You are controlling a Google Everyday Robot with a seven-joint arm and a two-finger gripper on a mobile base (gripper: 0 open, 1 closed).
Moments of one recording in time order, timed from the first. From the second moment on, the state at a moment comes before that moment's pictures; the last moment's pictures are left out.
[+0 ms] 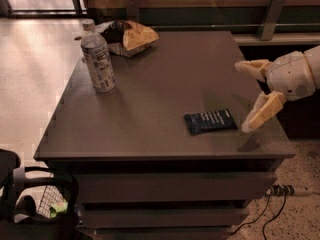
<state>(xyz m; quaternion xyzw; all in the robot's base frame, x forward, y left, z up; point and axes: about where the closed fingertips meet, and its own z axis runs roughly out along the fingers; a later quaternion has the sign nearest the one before) 0.525 -0.195 0.879 -0.60 0.66 0.23 0.38</state>
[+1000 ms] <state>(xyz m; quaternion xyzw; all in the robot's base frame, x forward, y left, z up) 0.531 -0.177 0.833 -0.63 0.63 0.28 0.37</state>
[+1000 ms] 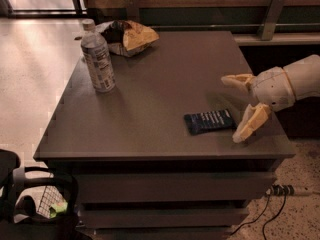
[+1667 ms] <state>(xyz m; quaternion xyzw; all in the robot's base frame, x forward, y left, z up) 0.528 -0.166 0.802 -0.63 0.63 0.29 0.35</state>
